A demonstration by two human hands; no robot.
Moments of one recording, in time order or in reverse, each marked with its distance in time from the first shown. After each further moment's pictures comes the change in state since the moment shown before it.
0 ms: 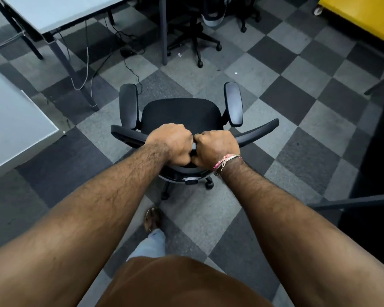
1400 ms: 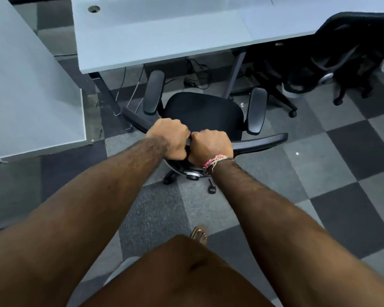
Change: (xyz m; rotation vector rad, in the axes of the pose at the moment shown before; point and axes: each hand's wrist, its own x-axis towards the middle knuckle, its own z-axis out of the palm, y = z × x) left_hand 0.428 -0.298 -0.143 -0.042 -0.024 -0.529; right_hand 0.560 0.215 0.077 0.148 -0.094 -0.386
